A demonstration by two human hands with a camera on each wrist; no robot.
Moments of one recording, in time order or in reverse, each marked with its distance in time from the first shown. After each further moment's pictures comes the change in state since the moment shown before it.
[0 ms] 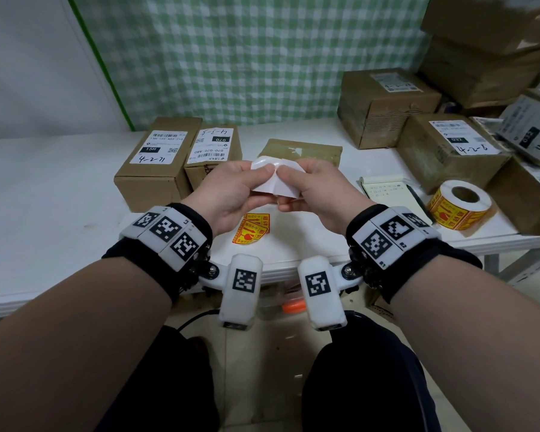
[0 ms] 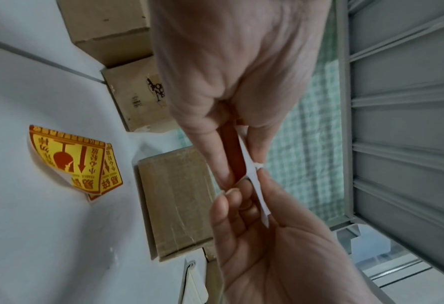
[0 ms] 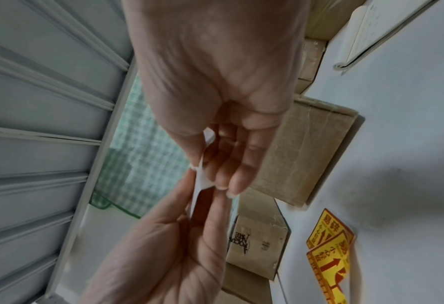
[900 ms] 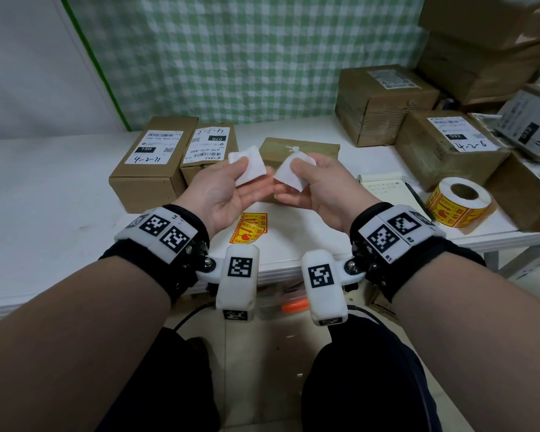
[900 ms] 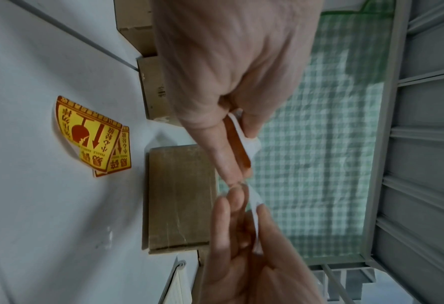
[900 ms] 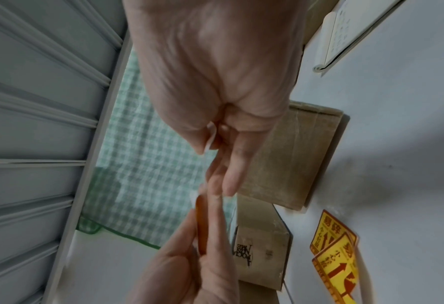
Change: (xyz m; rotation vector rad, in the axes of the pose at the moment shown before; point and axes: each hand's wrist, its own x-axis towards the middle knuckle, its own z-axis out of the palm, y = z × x) left_hand 0.008 0.001 -0.005 -0.350 0.152 -0.080; right_hand 0.000 -0.002 -0.010 0.263 0.031 0.053
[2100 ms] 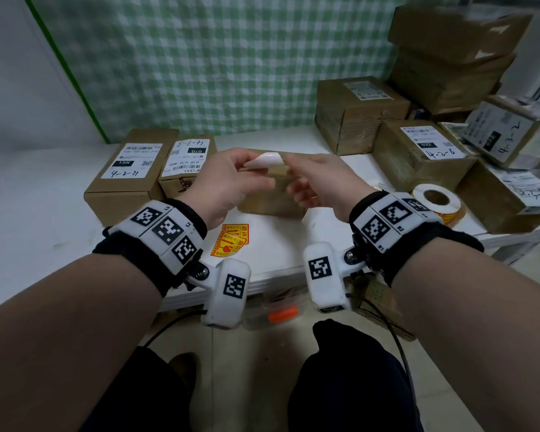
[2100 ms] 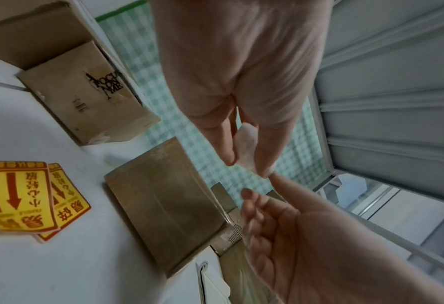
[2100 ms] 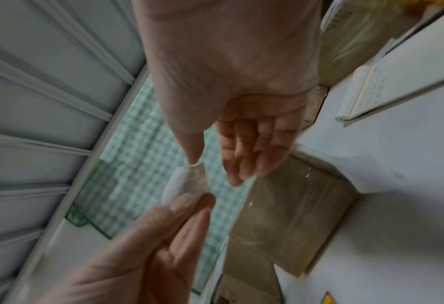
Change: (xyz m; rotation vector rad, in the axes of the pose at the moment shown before) left_hand 0.006 -0.004 0.031 0.761 -0.165 0.397; right_hand 0.007 -0.024 -0.031 -0.417 0.201 0.025
